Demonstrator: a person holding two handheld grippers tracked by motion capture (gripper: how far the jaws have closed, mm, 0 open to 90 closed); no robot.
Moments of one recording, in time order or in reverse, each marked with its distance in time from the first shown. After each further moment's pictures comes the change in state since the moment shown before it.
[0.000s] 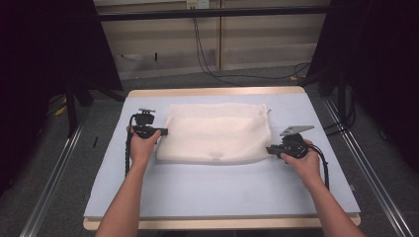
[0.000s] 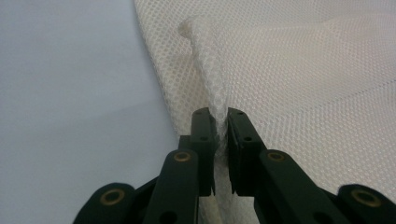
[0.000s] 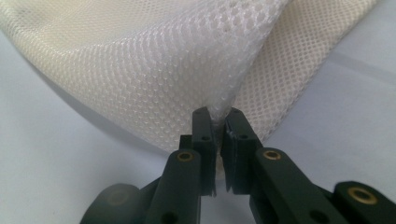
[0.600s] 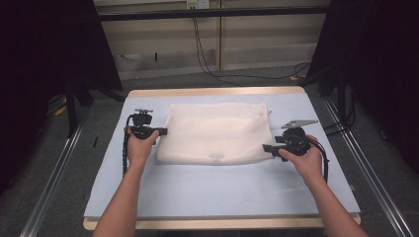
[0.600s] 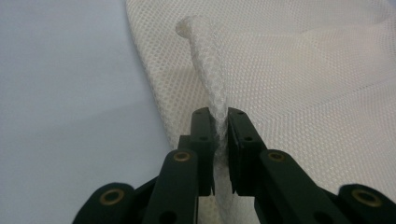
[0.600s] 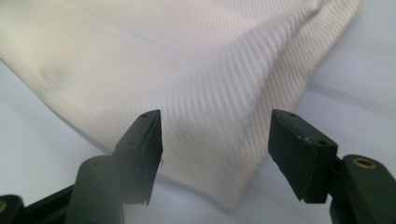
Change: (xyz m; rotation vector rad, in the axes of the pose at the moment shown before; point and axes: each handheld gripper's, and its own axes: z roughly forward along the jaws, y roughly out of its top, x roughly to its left) left arm -0.002 -0.001 -0.016 -0.046 -0.051 -0.002; right arm 0.010 0.026 -0.019 -0.044 -0.024 0.089
